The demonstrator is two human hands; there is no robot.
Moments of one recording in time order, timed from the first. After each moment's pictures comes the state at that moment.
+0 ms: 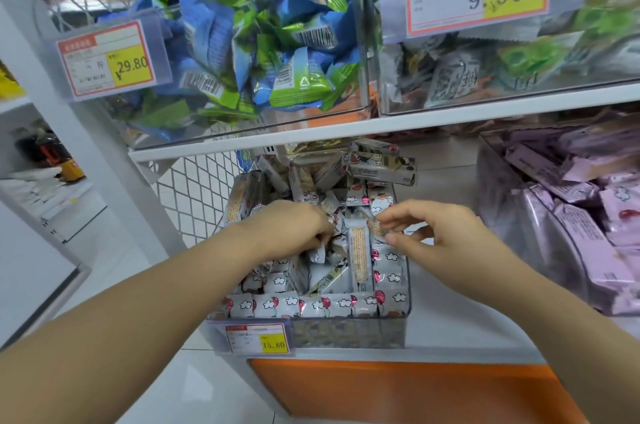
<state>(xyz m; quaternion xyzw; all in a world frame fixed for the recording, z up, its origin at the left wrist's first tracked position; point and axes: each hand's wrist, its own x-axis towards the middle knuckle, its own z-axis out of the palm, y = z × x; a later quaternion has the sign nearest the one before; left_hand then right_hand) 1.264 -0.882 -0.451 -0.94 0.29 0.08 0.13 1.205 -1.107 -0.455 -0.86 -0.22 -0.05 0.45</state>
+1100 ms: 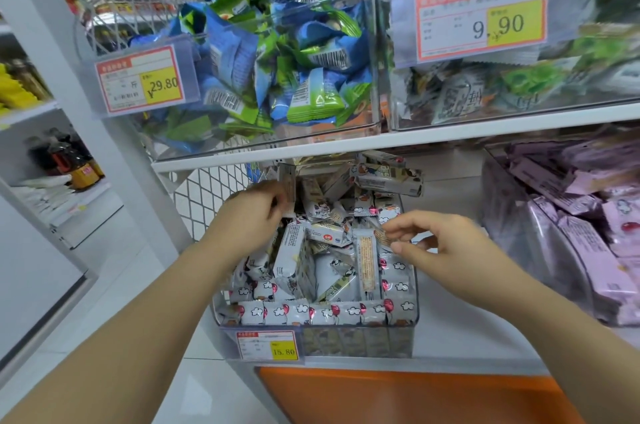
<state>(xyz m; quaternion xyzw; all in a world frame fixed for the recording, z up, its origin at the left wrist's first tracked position) 1.248 -0.836 -0.438 -0.98 0.08 -0.15 -0.06 1.206 -1.105 -0.456 -0.86 -0.21 -0.04 0.46</state>
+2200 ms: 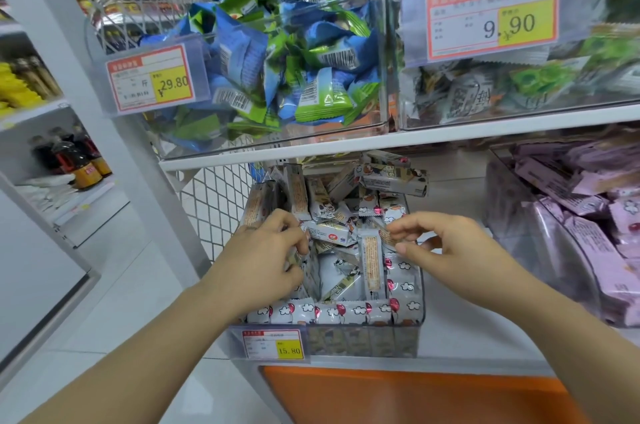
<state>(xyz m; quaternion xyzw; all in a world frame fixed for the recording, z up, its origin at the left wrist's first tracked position) 1.196 -0.847 -0.449 -0.99 0.13 -0.07 0.00 1.206 -1.102 -0.457 -0.86 -0.21 -0.03 0.47</state>
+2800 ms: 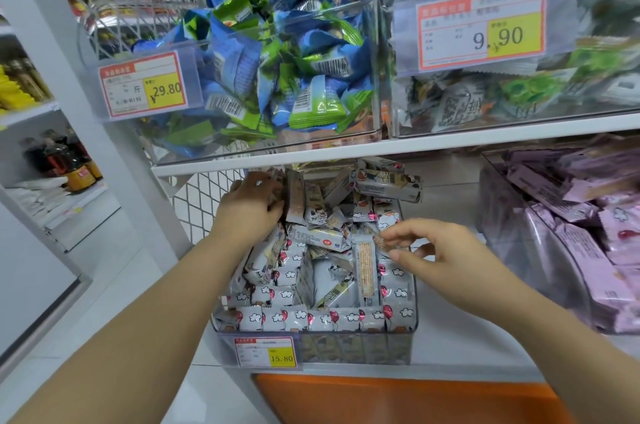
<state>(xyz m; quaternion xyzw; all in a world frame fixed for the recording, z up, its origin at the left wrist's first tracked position) 1.268 -0.830 -0.444 -0.98 0.01 -0.19 -0.05 1.207 -1.103 -0.458 -0.86 -0.22 -0.04 0.47</state>
